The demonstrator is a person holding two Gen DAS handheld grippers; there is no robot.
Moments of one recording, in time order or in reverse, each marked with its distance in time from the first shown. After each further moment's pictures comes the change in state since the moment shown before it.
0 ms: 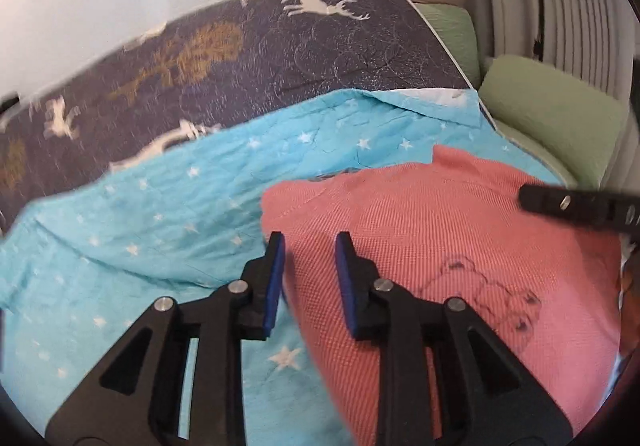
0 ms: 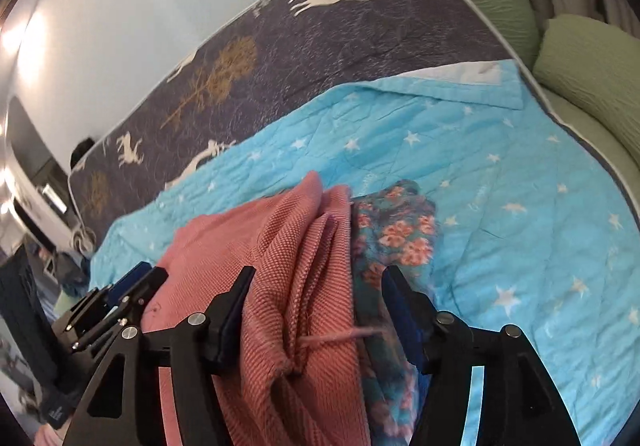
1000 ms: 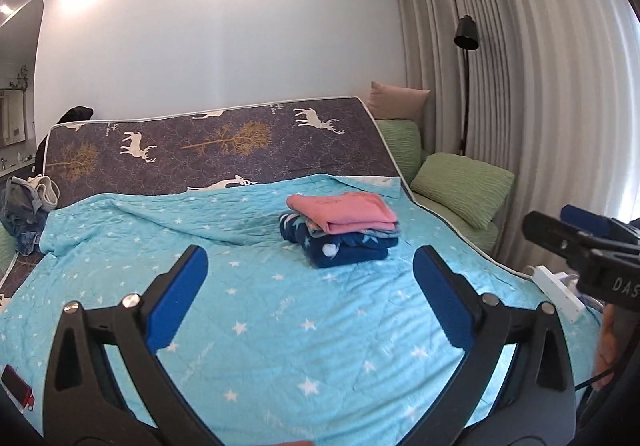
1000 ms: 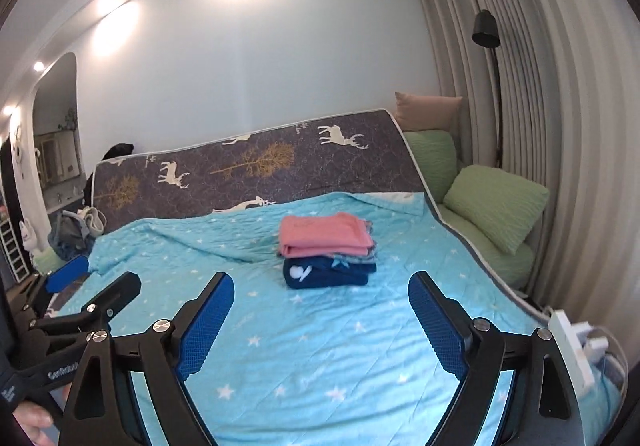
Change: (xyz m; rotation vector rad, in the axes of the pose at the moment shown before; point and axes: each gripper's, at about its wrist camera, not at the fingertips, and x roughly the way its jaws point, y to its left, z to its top) left arm -0.464 0.007 -0.185 -0.159 -0.333 -0.068; right arm -0.422 0.196 -0.281 -0.244 -0.425 -0.217
